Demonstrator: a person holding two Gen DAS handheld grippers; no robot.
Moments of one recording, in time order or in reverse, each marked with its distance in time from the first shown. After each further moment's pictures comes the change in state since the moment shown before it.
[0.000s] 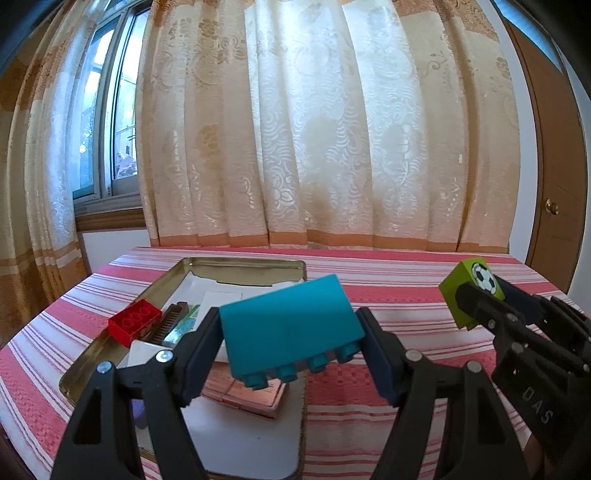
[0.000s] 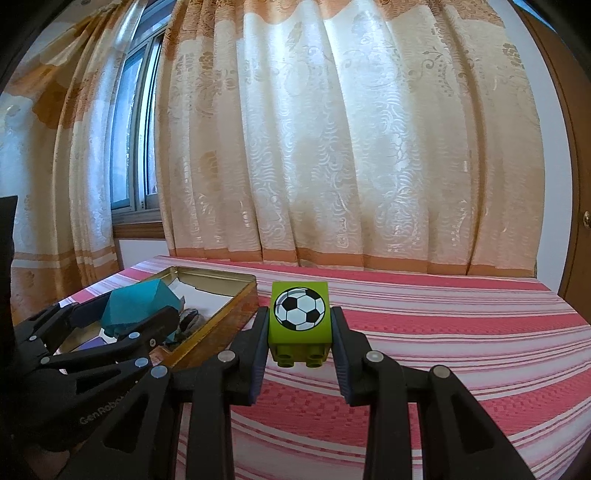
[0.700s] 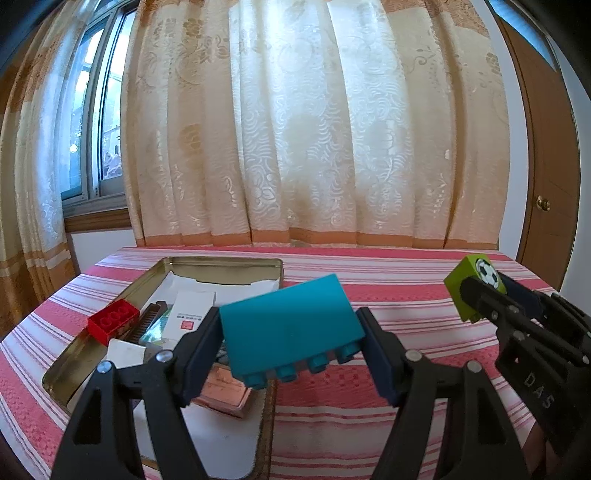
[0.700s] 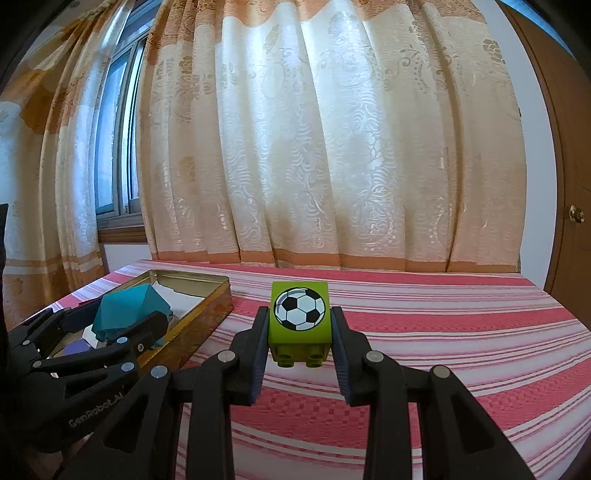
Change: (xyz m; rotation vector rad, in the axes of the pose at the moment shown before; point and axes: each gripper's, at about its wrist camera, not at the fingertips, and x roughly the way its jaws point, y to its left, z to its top) left arm 0.002 -0.020 0.000 0.012 0.010 -0.039; right arm -0.007 -0.027 -0.001 0.023 -0.002 -0.055
